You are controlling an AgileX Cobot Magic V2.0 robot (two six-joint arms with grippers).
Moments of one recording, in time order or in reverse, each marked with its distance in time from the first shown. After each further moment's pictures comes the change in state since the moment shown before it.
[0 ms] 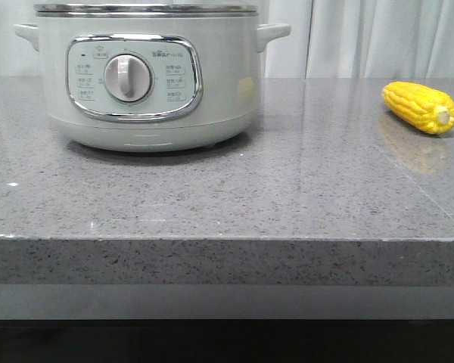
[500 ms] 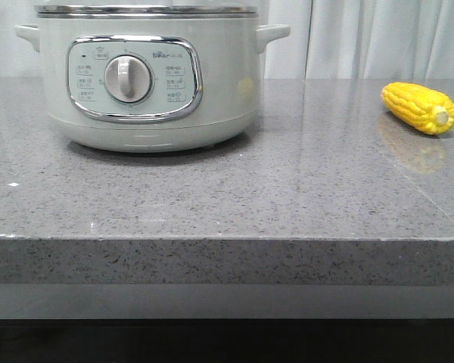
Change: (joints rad) left arm 0.000 0.000 0.118 0.015 -0.013 0.000; right arm 0.000 0.000 0.122 0.000 -0.092 0.002
